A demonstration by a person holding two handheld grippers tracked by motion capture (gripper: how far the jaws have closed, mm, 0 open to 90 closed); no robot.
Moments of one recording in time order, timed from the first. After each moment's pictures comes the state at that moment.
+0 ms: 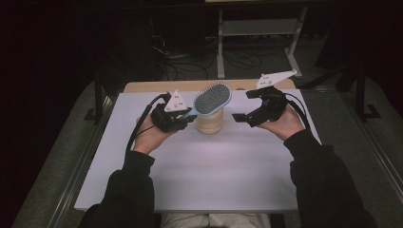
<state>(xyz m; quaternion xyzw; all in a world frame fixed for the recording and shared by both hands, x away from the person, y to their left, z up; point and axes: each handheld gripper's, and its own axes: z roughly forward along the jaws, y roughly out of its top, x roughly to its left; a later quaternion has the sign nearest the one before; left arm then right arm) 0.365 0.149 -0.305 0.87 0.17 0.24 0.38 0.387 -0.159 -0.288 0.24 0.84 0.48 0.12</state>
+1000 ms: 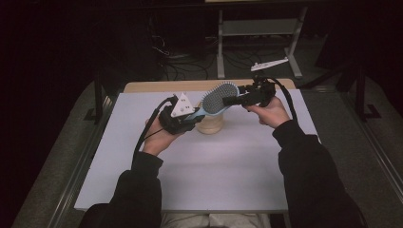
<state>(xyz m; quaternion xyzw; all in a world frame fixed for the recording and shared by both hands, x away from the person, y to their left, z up) 0.364 0.133 -0.317 0.86 0.16 0.26 0.41 0.440 -0.149 -0.297 0.29 0.78 0.55 -0.05</state>
